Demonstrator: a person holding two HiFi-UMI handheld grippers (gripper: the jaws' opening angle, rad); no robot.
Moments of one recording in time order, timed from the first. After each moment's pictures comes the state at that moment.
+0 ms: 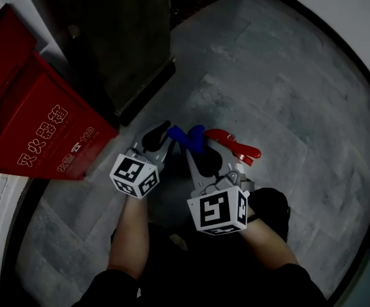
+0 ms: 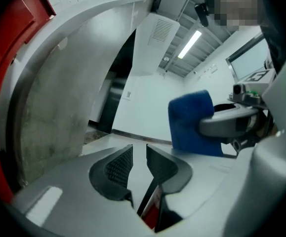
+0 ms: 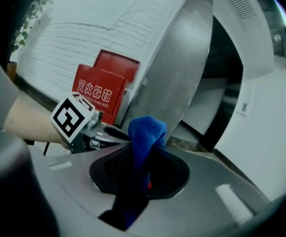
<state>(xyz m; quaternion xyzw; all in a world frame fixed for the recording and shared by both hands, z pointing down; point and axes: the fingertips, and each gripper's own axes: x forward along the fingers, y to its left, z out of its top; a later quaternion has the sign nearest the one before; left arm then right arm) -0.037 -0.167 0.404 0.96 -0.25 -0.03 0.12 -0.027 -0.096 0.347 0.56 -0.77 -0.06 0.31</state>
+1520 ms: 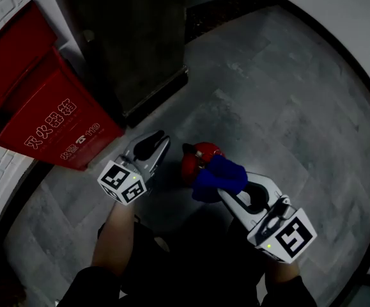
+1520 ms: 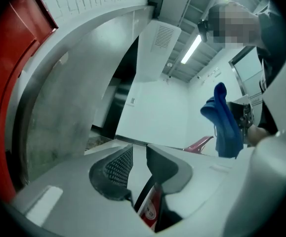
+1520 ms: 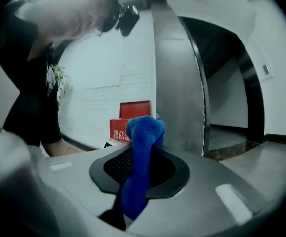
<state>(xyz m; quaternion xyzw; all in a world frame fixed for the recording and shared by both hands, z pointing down) -0.047 -0.155 0.377 0.95 -0.28 -0.06 0.12 0.033 -0.008 0.251 0.37 -0.93 0.04 0.05</state>
